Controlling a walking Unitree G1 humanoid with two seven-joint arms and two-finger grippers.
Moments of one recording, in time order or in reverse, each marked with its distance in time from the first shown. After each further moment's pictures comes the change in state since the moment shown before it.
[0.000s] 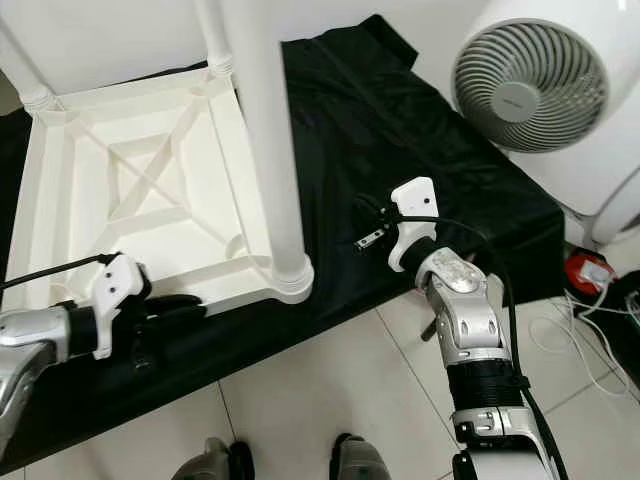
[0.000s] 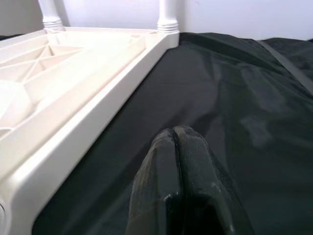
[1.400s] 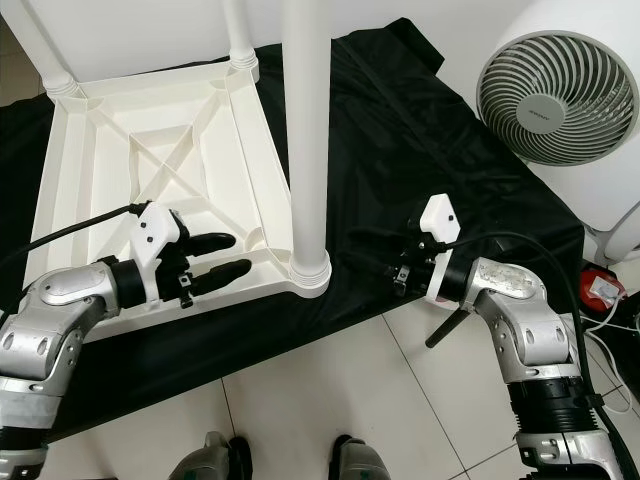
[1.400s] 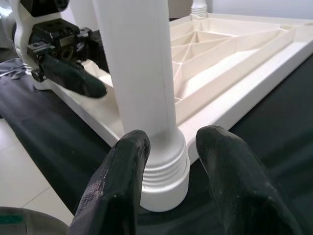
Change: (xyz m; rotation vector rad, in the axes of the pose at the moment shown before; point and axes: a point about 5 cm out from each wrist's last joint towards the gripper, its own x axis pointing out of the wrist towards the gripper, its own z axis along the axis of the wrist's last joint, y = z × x) left arm 0.033 0.000 0.056 0.057 -0.203 0.043; right arm -0.039 0.007 0.022 0.017 0.058 0.594
